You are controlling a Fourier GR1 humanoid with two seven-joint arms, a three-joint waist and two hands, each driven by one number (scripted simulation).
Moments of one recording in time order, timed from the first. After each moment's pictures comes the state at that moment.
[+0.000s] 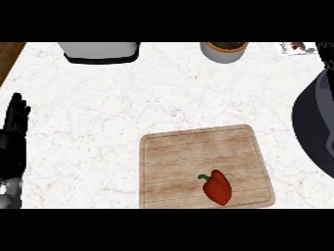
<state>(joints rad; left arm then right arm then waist) -0.05 0.47 -0.11 -1.47 0.21 0.45 -0.11 -0.41 -0.52 0.06 -1.64 -0.14 -0.03 -0.20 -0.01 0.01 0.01</state>
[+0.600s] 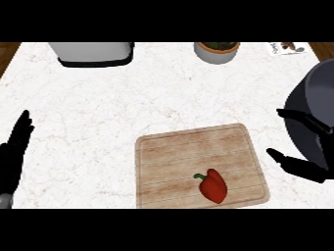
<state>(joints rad) 0.04 0.54 -0.16 -1.47 0.20 0.36 0.01 -0.02 -0.58 0.18 -1.60 0.18 -0.21 -0.21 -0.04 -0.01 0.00</state>
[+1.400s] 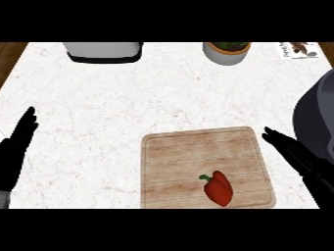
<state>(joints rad) 0.02 0.54 -0.14 -1.51 0.17 0.27 0.09 0.14 -0.66 0.32 -2.02 0.41 -0.03 0.15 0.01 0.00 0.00</state>
